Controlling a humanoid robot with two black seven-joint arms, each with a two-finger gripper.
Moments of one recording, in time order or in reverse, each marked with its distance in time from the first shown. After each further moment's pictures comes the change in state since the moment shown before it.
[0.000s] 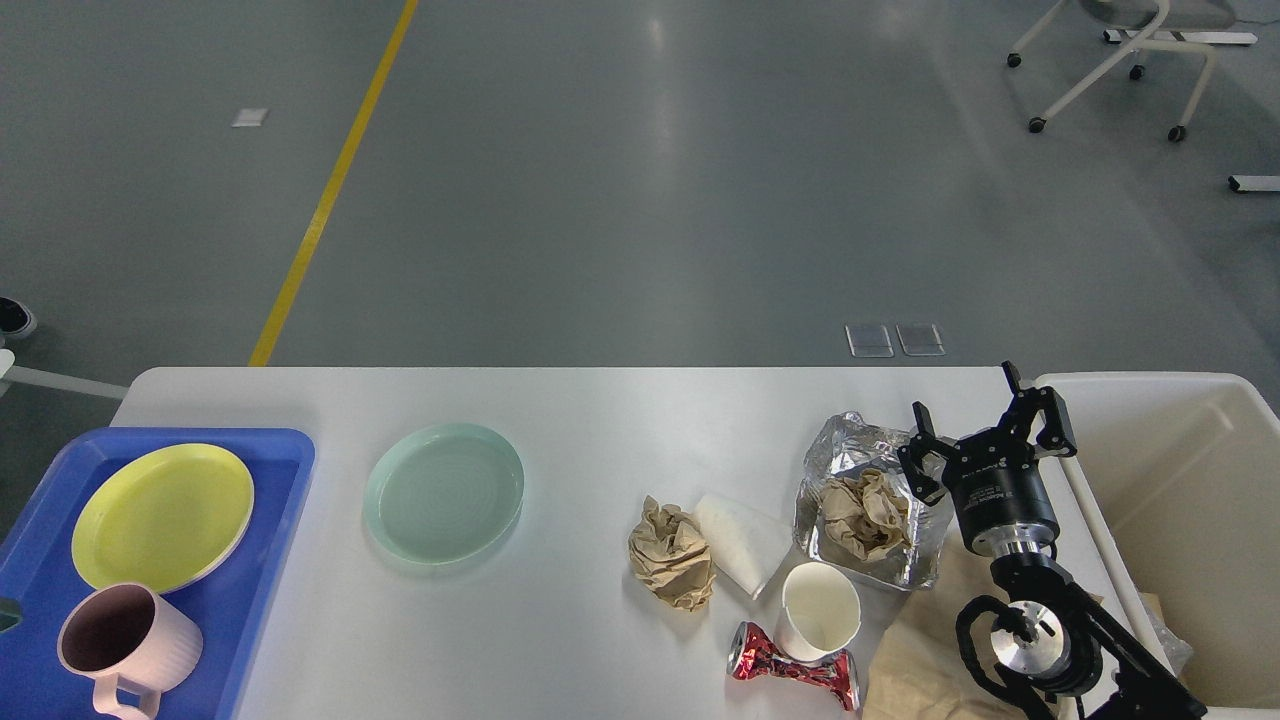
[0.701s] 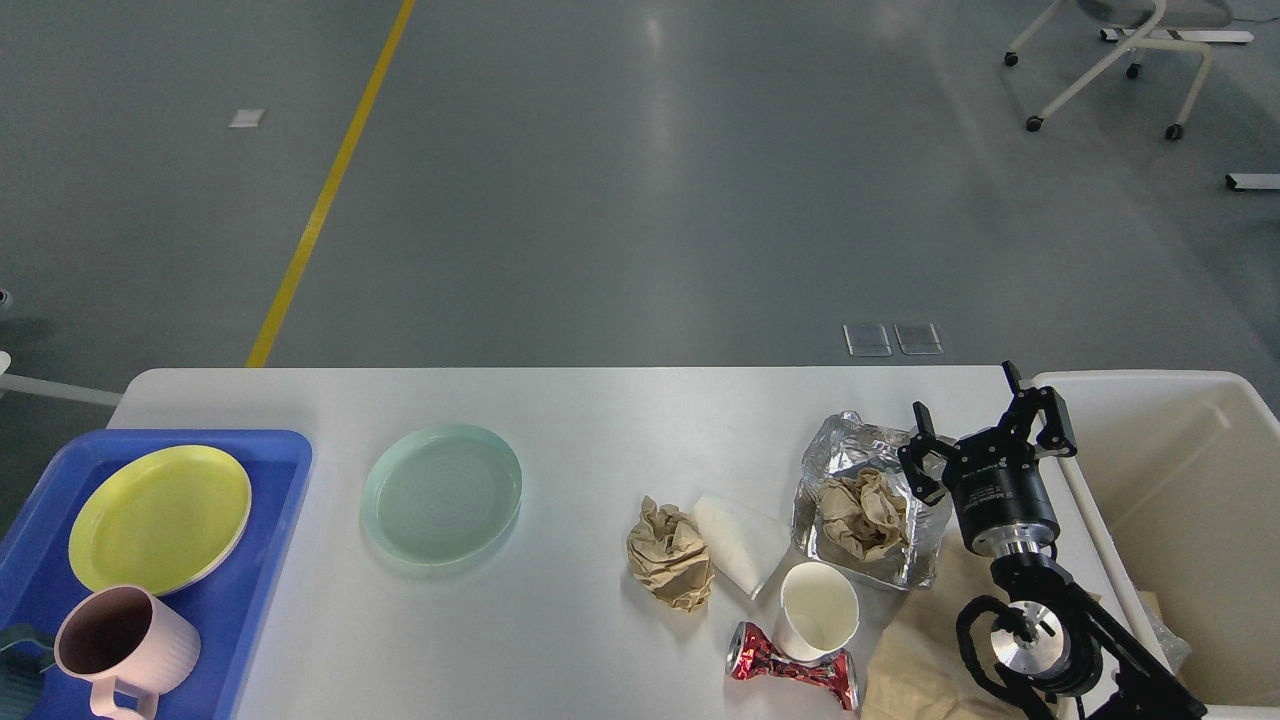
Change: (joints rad) left arm 0.189 -0.041 -0.151 0.027 -0.012 0.037 -0.037; right arm 0.000 0.000 0.000 -0.001 0.000 0.000 0.000
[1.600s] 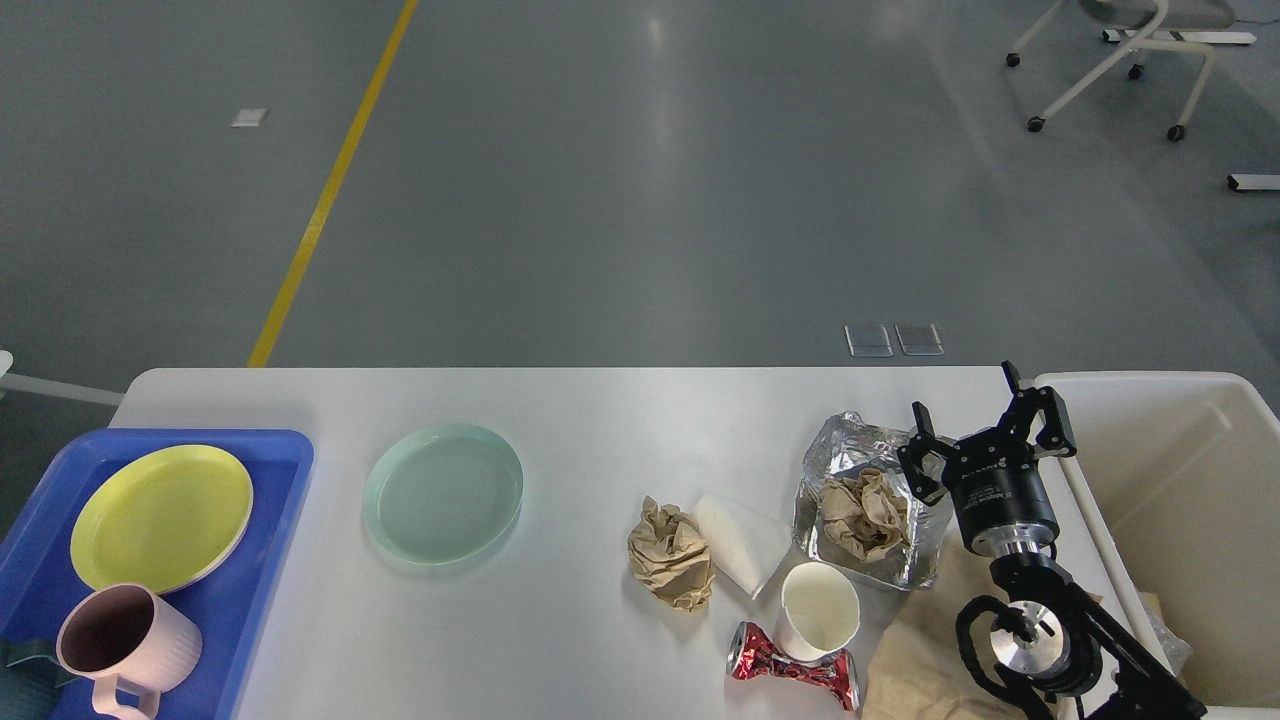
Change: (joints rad) left arm -0.293 0.120 0.230 -0.099 -0.049 -0.095 0.010; right arm 0.000 0.001 0.000 0.000 0.000 0.000 0.000
